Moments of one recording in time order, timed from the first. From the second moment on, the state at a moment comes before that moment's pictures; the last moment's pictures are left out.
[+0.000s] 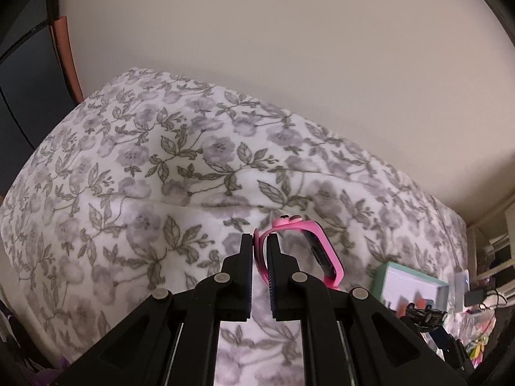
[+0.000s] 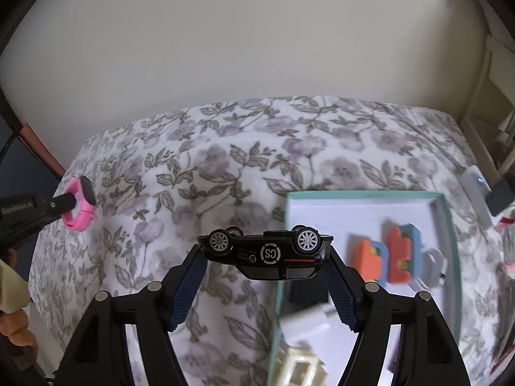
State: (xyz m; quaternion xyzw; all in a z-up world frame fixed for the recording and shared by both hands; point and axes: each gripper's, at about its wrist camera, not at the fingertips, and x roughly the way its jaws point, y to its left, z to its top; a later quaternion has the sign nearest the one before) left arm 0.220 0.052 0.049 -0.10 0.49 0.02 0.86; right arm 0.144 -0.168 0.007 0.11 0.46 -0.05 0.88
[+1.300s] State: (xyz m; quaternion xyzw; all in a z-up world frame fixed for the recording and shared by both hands) left arm 0.064 -0.136 0.005 0.07 0.50 -0.17 0.85; right arm -0.004 -0.274 0.013 0.18 0.46 -0.14 0.86
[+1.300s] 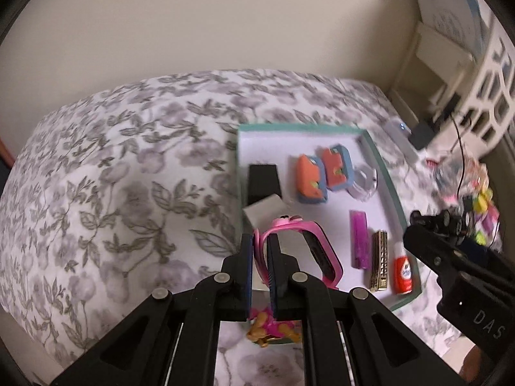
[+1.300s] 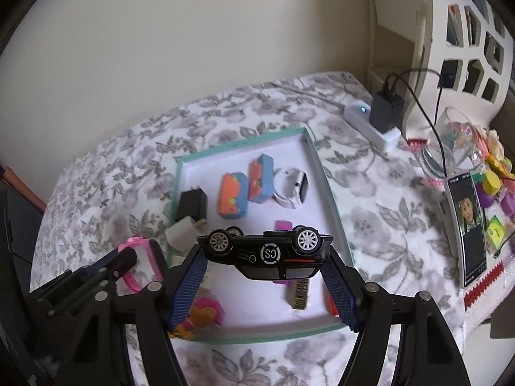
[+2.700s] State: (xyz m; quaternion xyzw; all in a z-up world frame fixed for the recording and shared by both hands) left arm 0.069 -0.177 -0.054 0.14 0.55 -0.17 0.81; right arm 0.022 -0.285 -0.083 0.17 0.59 -0.16 0.78
